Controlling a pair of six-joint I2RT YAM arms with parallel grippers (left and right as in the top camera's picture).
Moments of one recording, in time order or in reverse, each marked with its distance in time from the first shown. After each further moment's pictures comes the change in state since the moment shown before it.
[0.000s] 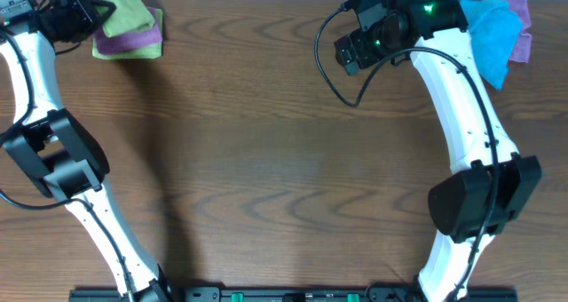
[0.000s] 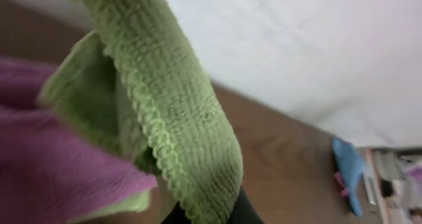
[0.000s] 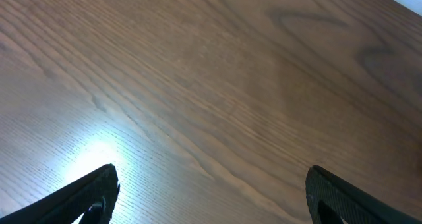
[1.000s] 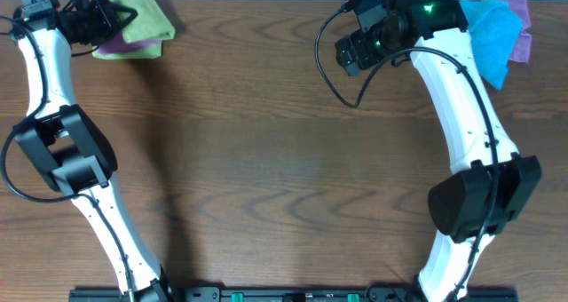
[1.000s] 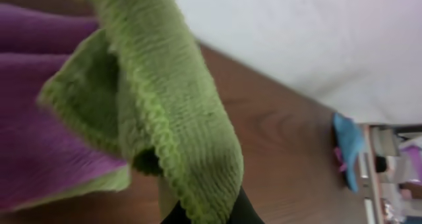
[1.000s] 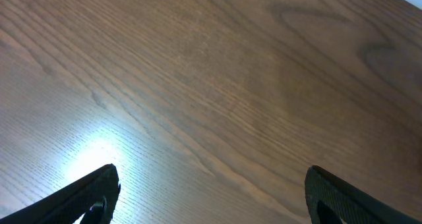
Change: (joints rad) left arm -0.049 0.026 0.000 -0.134 -0.026 0.074; right arm 0.000 0.000 0.000 -0.011 0.002 0.000
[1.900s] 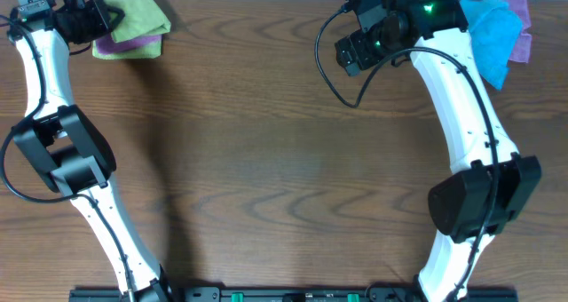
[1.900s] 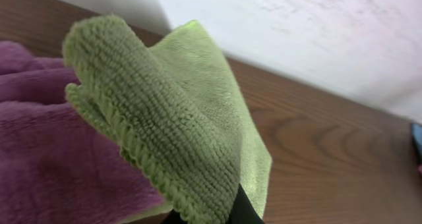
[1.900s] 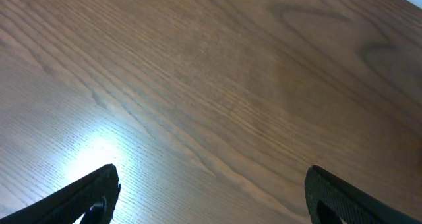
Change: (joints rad) left arm 0.009 0.000 0.000 0.071 -0.186 0.112; right arm 0.000 0.000 0.000 -0.002 0.000 0.000
